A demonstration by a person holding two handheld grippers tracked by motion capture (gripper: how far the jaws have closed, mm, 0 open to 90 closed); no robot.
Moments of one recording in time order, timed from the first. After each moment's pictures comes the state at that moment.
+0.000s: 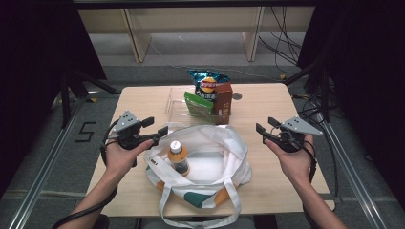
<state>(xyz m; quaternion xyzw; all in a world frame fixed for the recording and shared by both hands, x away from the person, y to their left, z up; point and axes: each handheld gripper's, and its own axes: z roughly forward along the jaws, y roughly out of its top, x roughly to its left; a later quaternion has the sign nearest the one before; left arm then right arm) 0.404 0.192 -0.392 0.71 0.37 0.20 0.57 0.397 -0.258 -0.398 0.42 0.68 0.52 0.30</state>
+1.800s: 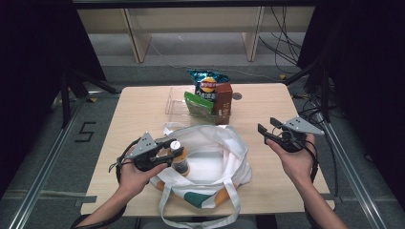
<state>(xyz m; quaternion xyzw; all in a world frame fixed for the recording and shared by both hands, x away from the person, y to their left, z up) 0.370 0.158 -0.432 0.74 0.30 0.18 0.57 0.399 -0.262 -0.399 0.42 0.69 0.51 0.30</state>
